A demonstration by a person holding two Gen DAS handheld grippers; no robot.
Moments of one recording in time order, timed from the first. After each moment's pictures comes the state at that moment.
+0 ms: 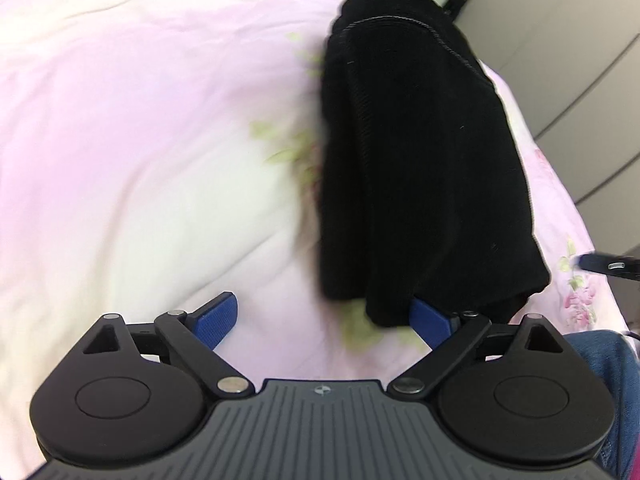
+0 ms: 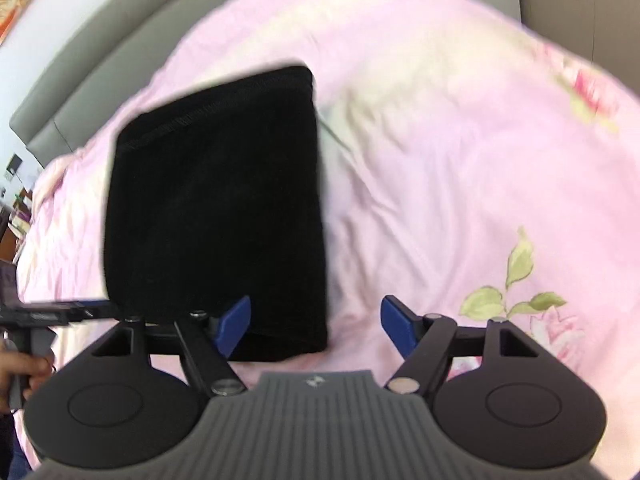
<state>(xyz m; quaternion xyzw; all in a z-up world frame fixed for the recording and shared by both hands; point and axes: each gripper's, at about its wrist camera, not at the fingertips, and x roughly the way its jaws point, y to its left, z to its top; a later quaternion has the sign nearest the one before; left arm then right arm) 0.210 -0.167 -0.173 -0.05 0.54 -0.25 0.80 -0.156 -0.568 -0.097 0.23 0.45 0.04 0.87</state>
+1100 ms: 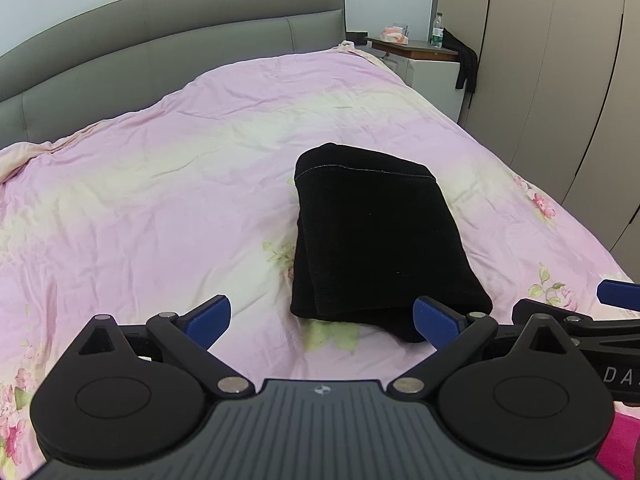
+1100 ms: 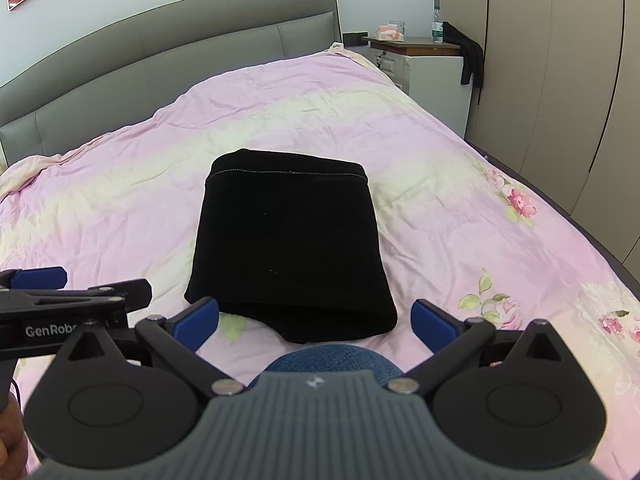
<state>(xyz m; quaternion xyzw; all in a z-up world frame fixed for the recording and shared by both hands) 0.058 -0.219 -0.021 0.06 0.38 -0.16 0.91 -0.209 -0.375 0.018 0.09 0.37 -0.09 0.92</state>
